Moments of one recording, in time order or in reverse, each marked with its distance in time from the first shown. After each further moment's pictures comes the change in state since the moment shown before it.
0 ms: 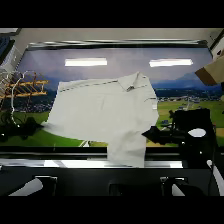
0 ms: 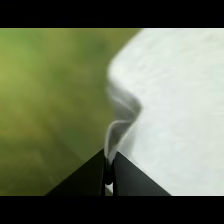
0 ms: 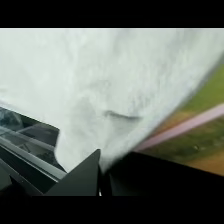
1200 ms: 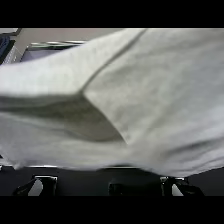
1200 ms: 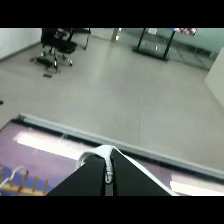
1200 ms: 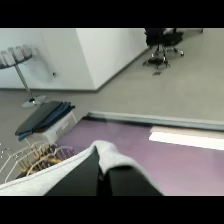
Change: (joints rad) left arm -0.159 0.439 1.193 0.336 -0.131 -0.424; right arm 0.000 0.097 1.635 -0.258 0.236 0.443
